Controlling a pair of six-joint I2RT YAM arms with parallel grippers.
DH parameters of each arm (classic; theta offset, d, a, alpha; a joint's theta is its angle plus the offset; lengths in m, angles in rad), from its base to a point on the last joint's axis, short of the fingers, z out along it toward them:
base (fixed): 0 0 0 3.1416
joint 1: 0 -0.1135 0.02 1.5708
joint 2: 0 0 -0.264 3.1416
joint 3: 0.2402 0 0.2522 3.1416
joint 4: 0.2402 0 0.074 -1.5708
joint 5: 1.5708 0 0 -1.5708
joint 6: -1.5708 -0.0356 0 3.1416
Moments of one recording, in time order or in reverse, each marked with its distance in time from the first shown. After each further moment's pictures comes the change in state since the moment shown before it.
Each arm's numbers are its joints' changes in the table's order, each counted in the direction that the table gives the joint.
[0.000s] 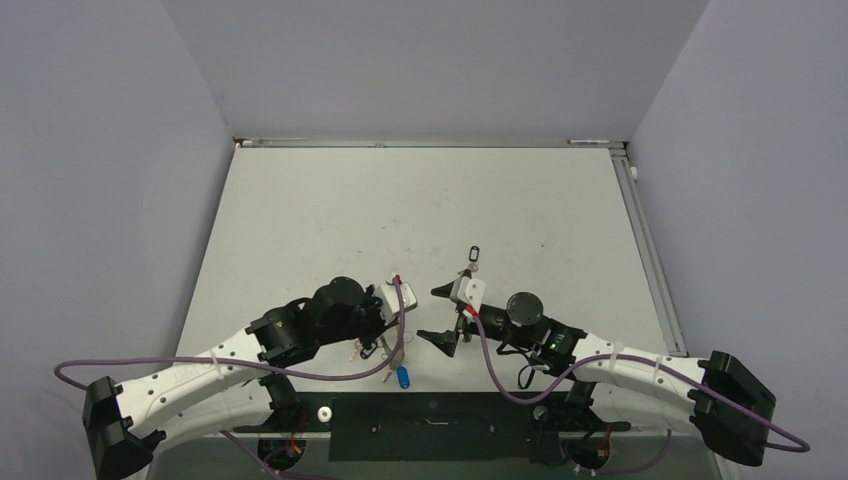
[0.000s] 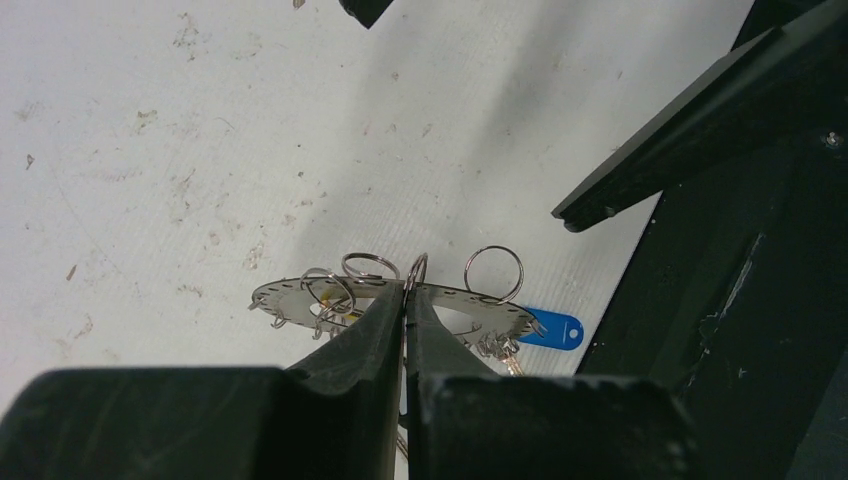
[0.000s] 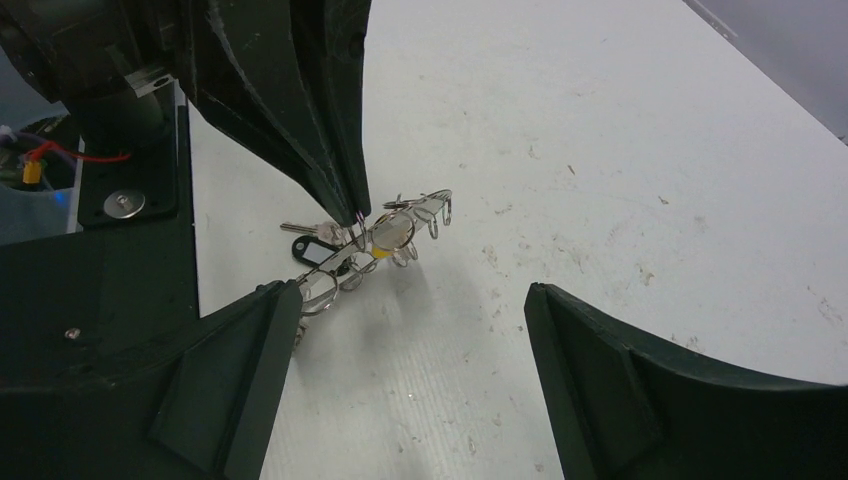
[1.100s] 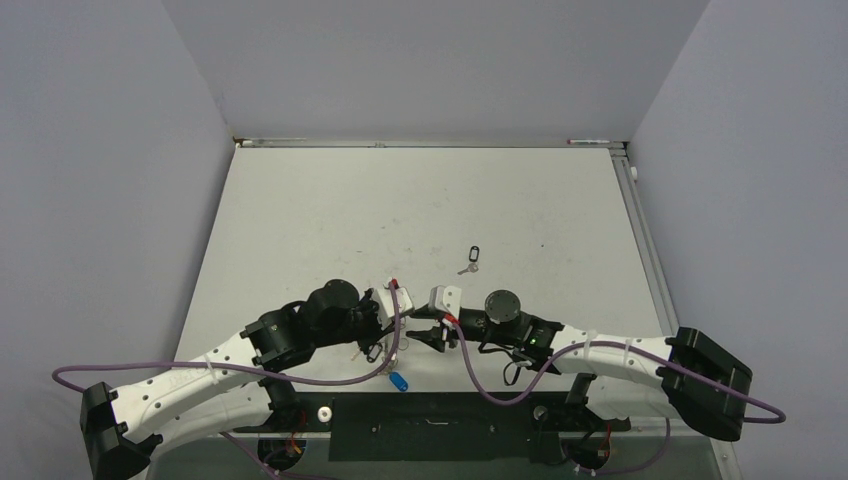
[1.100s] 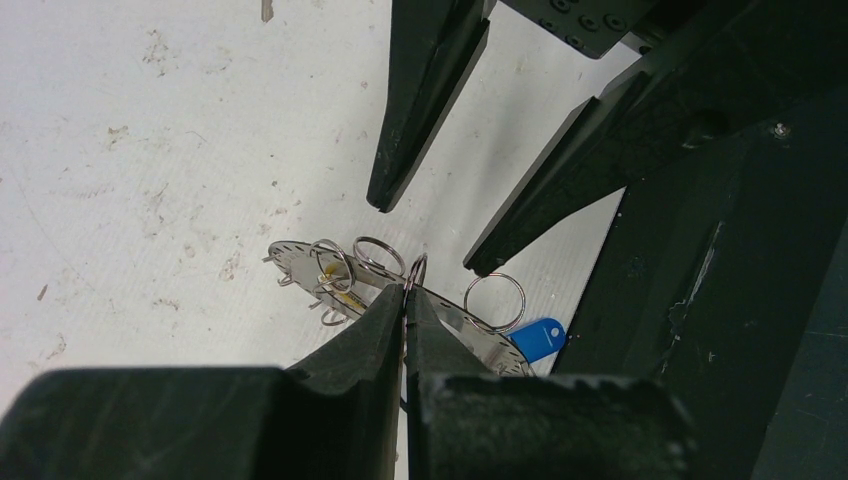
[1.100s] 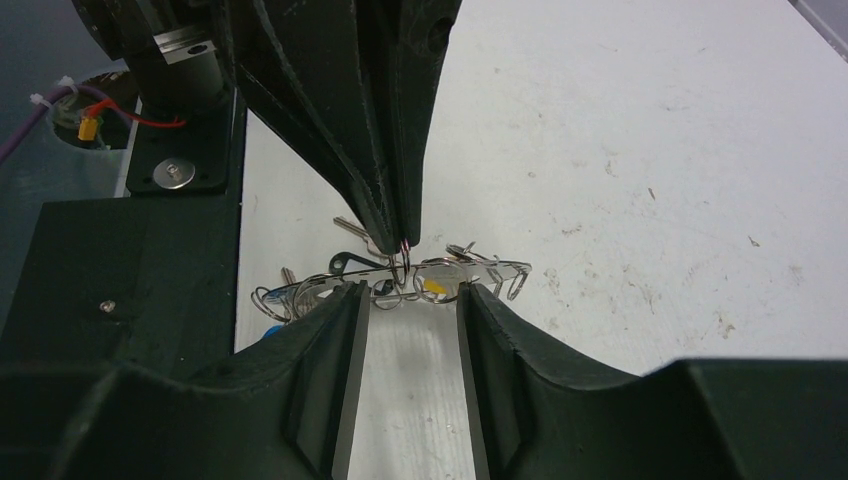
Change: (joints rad) left arm 0.000 -0.051 -0.028 -0.003 0.064 0.001; right arm -0.045 0.194 0.051 -0.079 -0.101 0.050
